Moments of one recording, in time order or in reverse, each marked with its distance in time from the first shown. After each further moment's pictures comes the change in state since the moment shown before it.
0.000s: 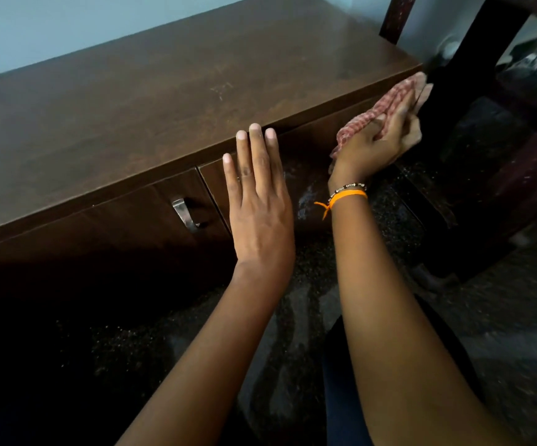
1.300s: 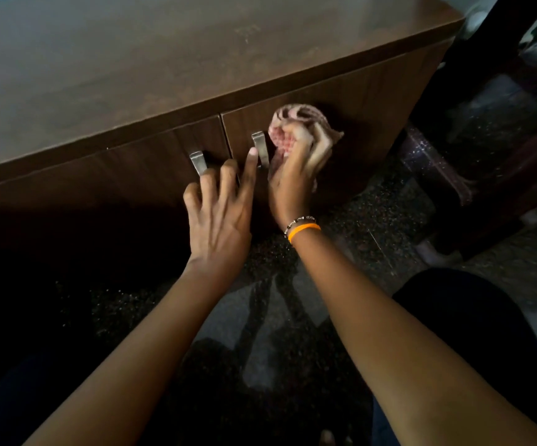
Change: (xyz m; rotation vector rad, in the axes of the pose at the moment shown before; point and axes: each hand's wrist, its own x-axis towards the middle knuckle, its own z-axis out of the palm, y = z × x) left_hand -0.058 -0.072 0.034 -0.061 -0.205 0.076; right_hand -0.137 0.005 -0.039 -0.274 -0.671 -0.279
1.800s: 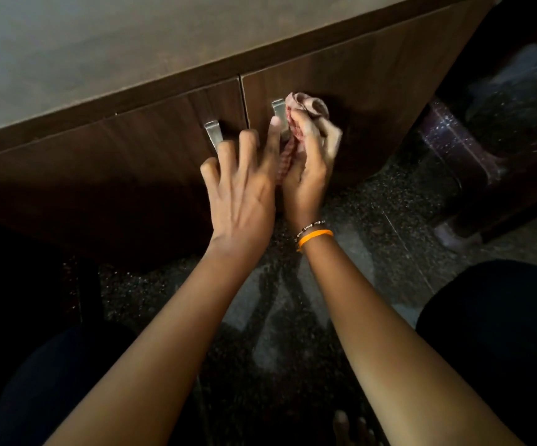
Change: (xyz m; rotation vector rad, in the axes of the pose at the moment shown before) left_hand 0.004 0.006 0.002 -0.108 0.077 -0.074; right_hand -0.029 0.002 0.000 0.166 0.030 0.106
